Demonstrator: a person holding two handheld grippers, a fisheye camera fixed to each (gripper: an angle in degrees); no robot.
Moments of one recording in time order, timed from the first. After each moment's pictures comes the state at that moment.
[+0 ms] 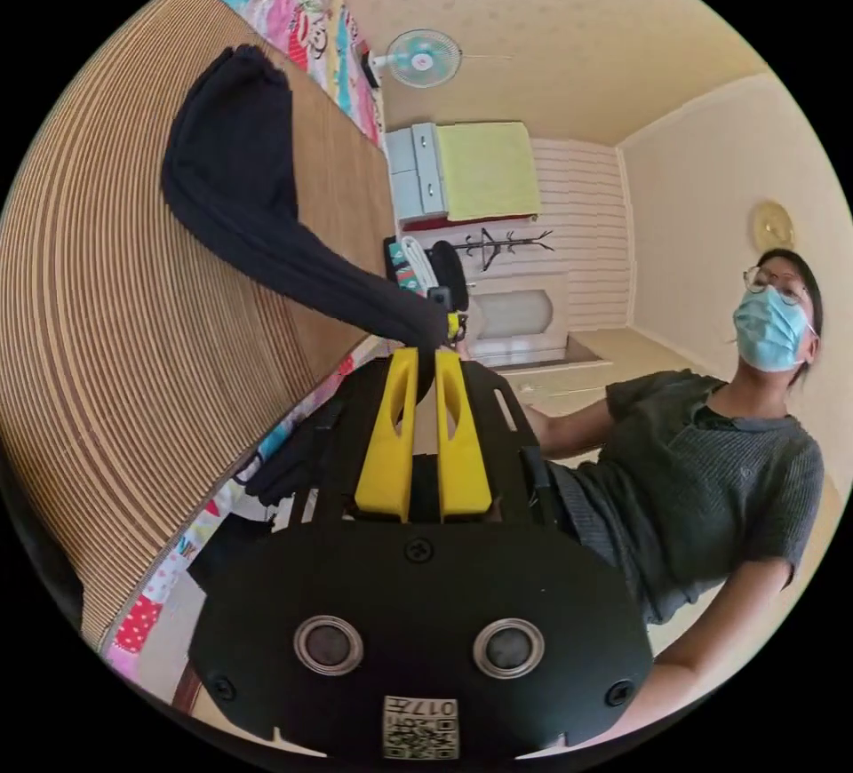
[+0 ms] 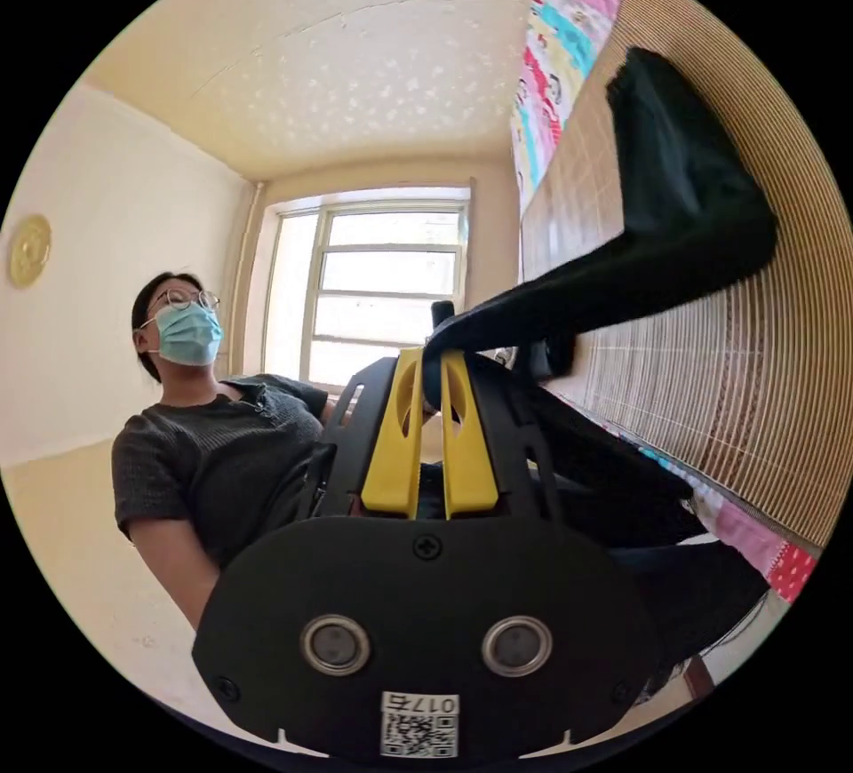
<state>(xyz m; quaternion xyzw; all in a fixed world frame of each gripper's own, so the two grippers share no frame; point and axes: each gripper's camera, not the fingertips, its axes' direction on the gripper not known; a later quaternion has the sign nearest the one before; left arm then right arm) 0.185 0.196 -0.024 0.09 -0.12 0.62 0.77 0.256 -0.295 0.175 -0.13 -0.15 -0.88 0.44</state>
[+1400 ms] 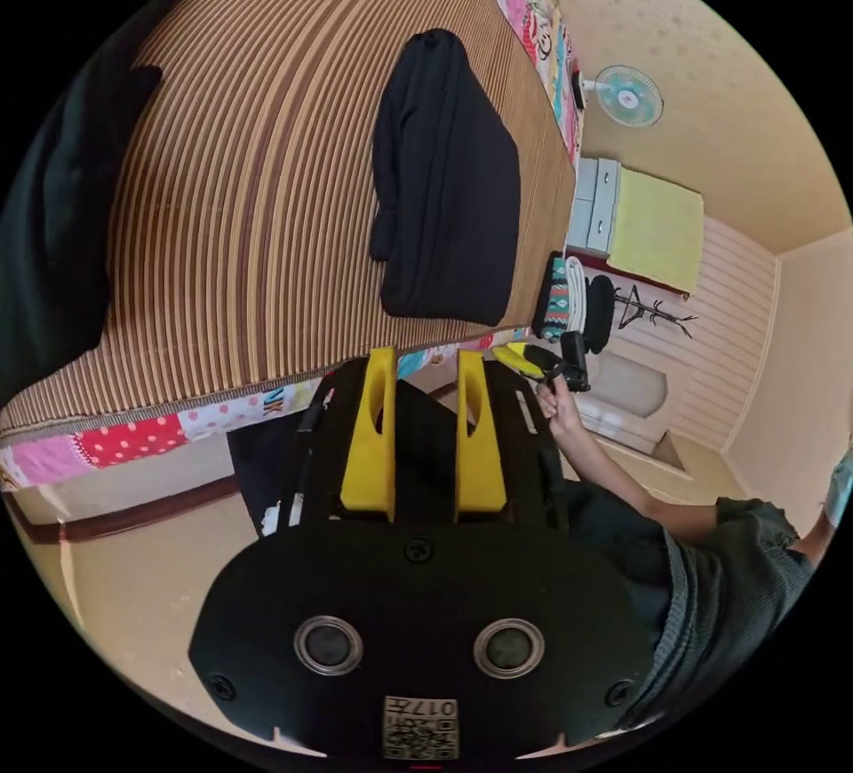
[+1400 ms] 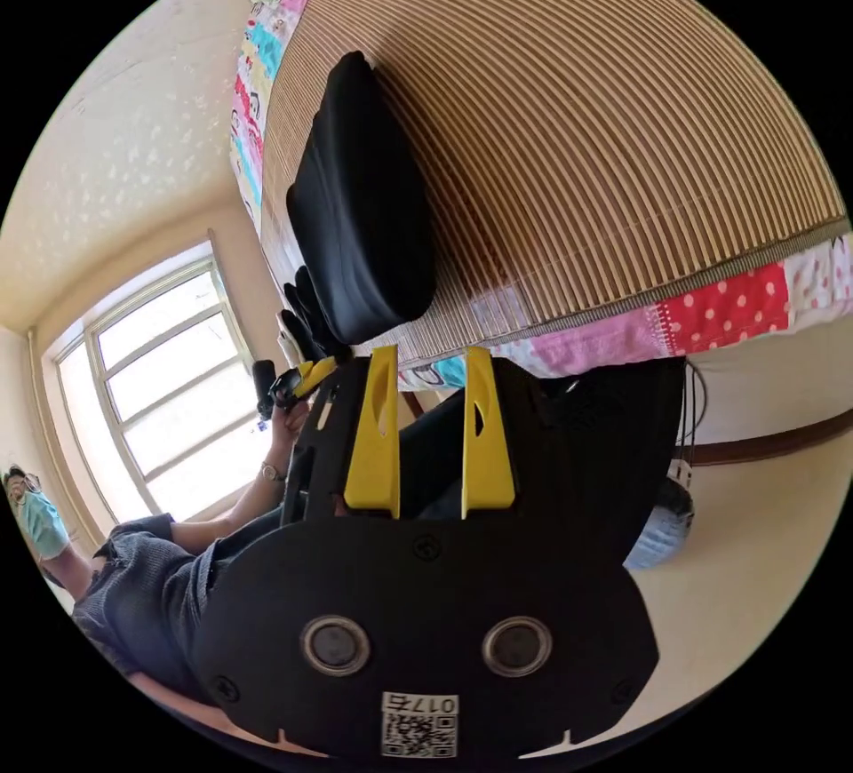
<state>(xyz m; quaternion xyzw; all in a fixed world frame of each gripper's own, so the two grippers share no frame) 0.168 0.074 -0.081 0.25 -0.23 0.39 0.85 0.201 -0.370 0.261 0.13 0.03 -0.70 0.70</state>
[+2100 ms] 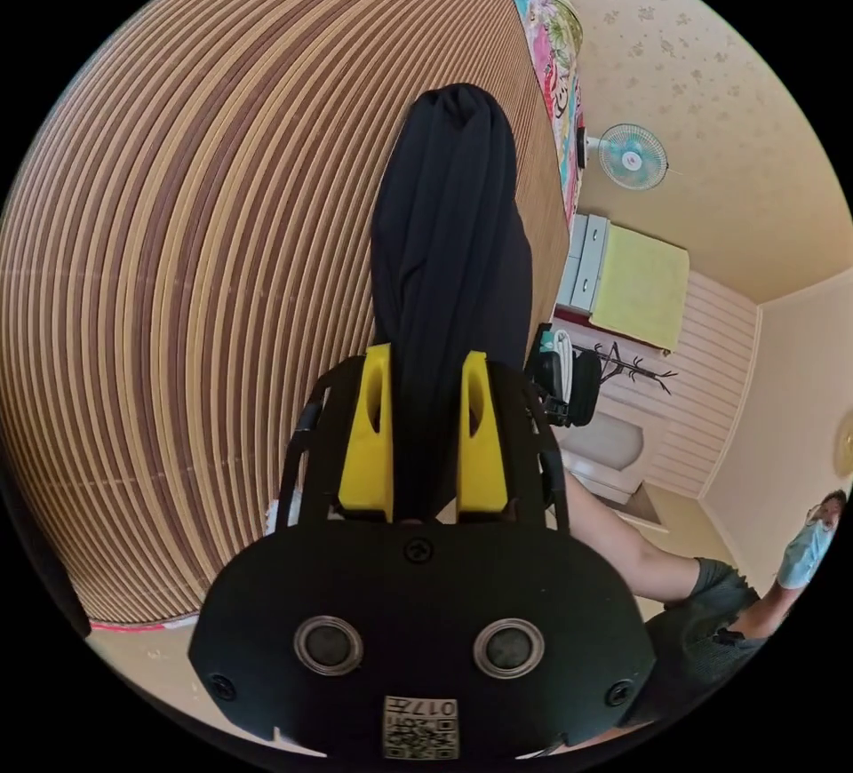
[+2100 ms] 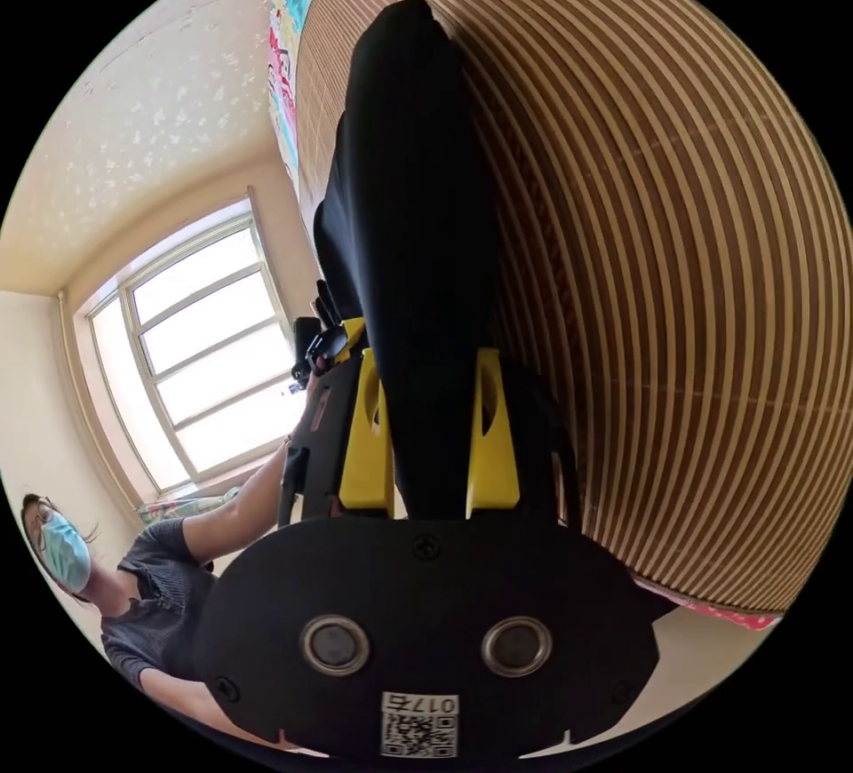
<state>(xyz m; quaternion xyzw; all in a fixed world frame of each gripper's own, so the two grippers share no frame) 0.296 -0.064 -0.104 0.28 -0.17 0.37 0.87 0.052 -0.336 0.314 0.00 0.06 -0.75 0.66</state>
